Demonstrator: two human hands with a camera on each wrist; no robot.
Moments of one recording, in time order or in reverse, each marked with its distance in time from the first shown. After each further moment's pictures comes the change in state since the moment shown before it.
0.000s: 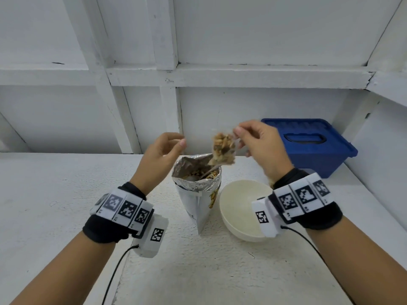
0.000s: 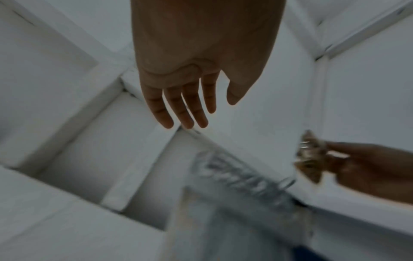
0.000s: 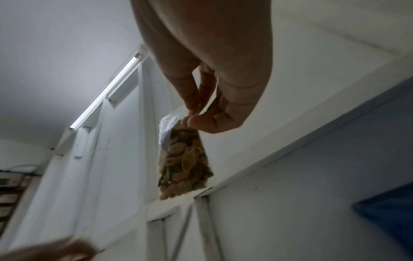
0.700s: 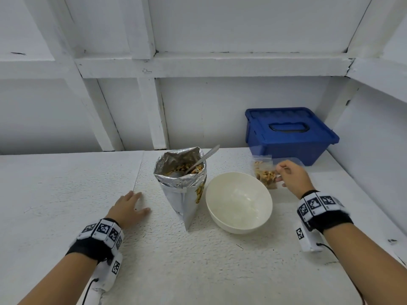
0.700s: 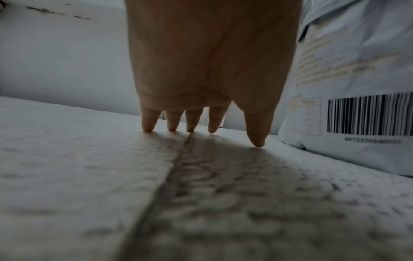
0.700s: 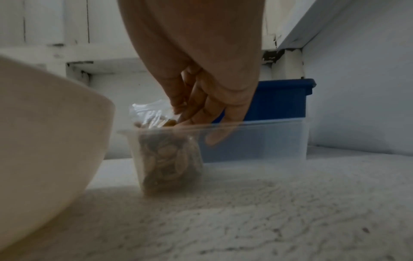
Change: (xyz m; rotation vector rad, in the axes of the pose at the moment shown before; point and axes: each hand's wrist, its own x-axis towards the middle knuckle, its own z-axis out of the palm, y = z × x) left_hand -0.042 -0.190 -0.010 0.807 -0.528 -0.528; right_hand -0.042 0.163 -0.087 -0.339 0.140 0.509
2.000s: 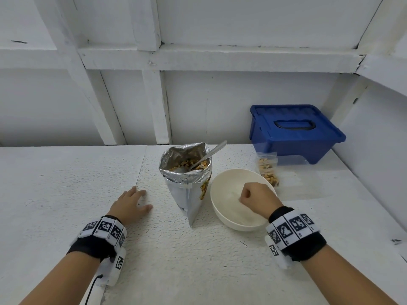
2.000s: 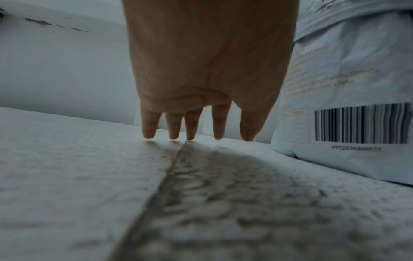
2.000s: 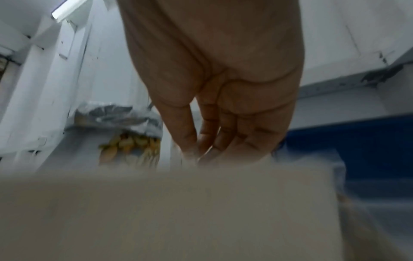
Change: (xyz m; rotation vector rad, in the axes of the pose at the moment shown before) left_hand -0.006 0.001 0.000 -0.020 0.011 0.014; right_hand -0.063 -0.048 0.068 -0.497 -0.352 -0.134
